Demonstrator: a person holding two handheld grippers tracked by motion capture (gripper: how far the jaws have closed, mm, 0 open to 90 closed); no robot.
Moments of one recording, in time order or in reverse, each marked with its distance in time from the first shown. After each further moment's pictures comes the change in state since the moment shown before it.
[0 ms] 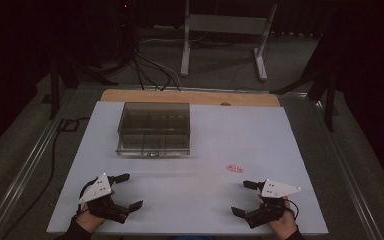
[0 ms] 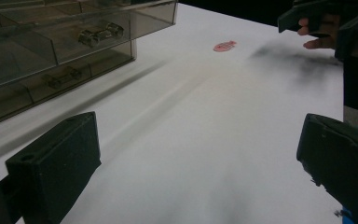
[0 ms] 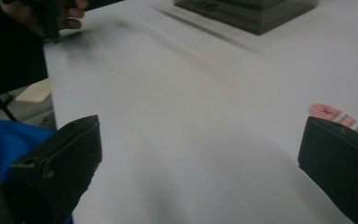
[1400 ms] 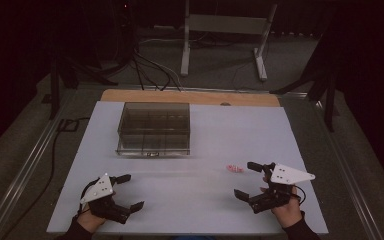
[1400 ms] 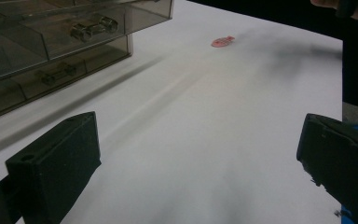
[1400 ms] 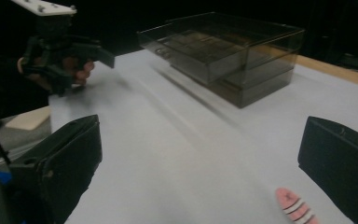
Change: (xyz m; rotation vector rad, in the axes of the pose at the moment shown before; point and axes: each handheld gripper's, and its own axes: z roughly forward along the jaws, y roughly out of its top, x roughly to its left) left arm 0.000 -0.001 0.003 0.011 -0.011 -0.004; right arm -0.004 0.056 -0.019 -0.148 -0.030 -0.060
